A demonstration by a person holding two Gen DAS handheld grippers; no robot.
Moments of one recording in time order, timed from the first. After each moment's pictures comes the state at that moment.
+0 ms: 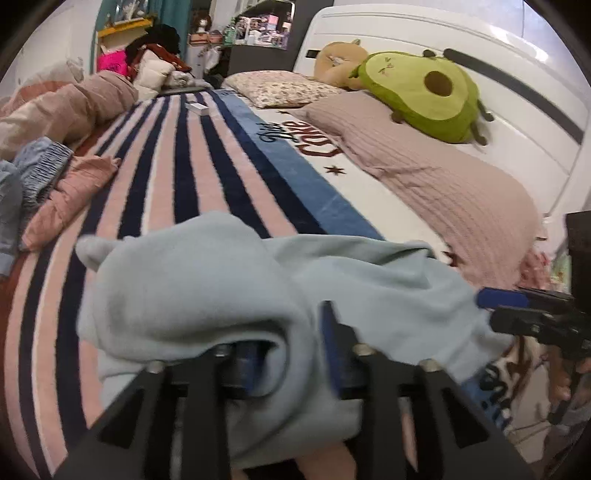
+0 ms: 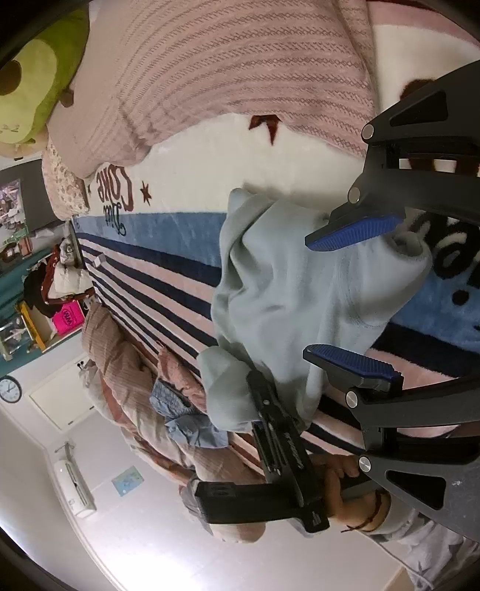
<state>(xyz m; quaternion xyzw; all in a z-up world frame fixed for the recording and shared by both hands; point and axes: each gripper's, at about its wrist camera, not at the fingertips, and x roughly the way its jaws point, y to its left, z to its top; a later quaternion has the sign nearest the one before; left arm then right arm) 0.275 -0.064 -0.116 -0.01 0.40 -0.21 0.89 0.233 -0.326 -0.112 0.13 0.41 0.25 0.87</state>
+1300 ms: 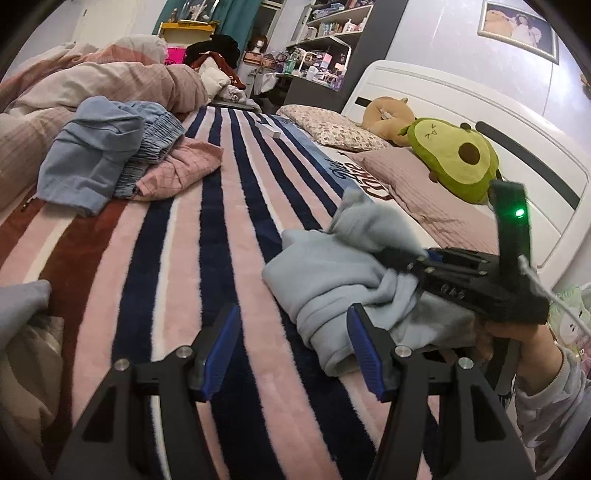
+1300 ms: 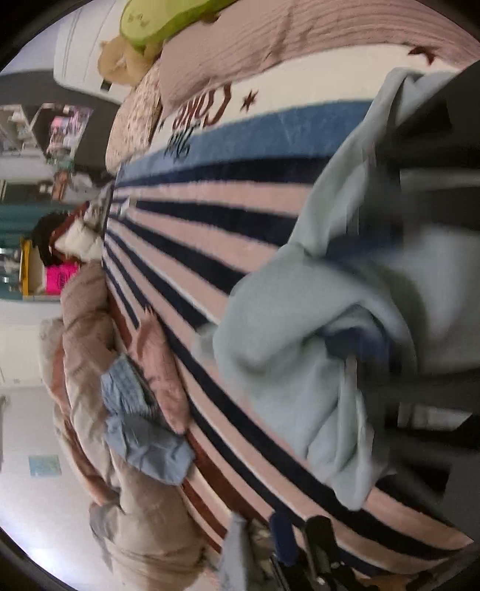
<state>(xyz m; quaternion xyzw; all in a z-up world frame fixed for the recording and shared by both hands) 0.223 0.093 -0.115 -0.10 0.35 -0.17 0.92 0.306 -0.141 -0.114 -0.07 0.36 0.20 0.91</state>
